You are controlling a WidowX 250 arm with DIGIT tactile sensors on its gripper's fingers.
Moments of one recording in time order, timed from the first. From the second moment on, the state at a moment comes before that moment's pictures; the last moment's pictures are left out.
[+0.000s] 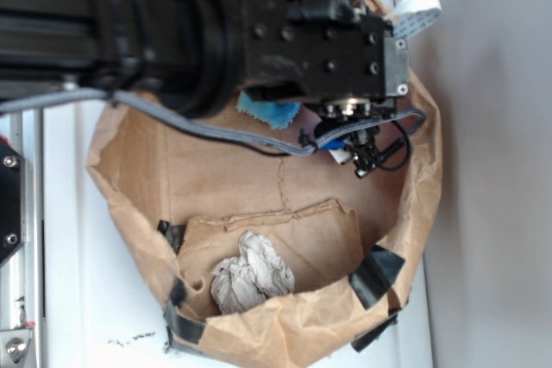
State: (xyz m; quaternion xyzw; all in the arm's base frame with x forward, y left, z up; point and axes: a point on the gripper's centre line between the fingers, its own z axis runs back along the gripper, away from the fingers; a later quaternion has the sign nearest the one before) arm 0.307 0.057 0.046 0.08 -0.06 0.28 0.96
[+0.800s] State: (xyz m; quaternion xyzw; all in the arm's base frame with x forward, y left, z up) arm 0.300 0.084 0.092 0.06 -0.09 0.28 0.96
